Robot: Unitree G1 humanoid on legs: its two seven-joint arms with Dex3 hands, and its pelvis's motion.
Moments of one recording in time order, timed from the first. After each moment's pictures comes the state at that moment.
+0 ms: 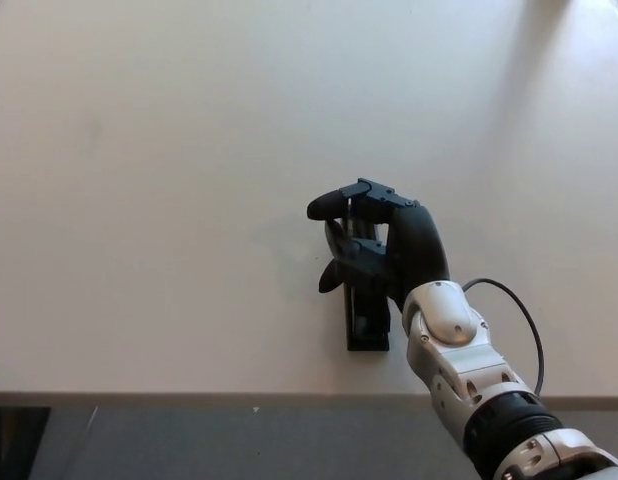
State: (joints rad) left_arm 0.05 0.52 0.24 0.99 -0.08 -0.31 -0.33; right_arm -0.73 0.09 0.10 1.11 0.11 -0.32 -0.10
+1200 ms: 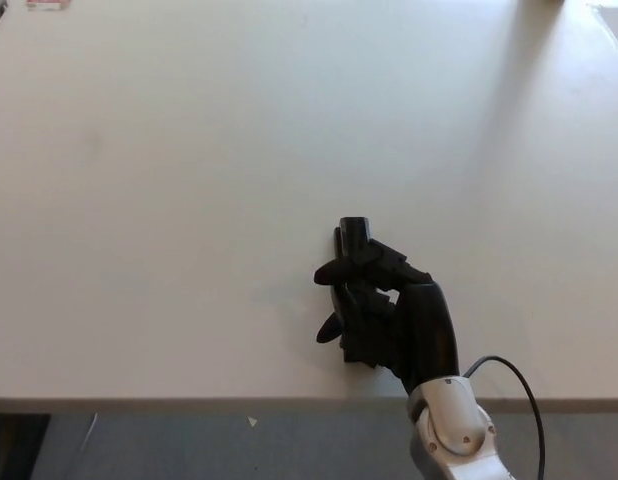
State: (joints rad) left_arm 0.39 0.48 0.23 1.11 -0.08 -0.37 -0.35; right_arm -0.46 0.12 0.20 1.06 0.08 -0.71 -0.12
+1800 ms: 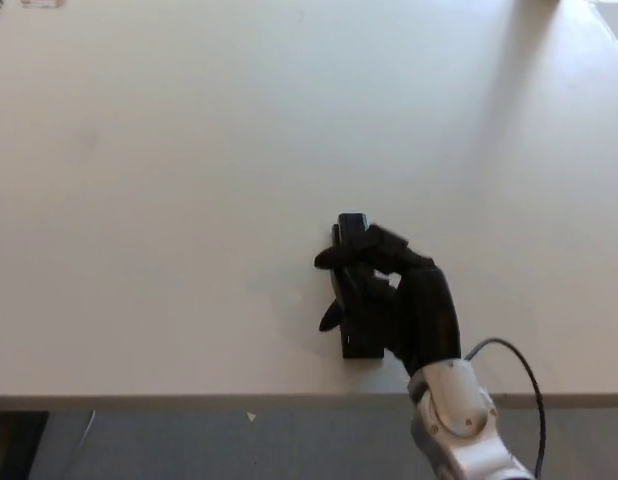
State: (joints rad) left_arm 0.19 0.48 0.24 1.08 -0.08 -0.39 -0.36; right_arm -0.56 0.10 0.15 1.03 0.09 -0.71 -0.11
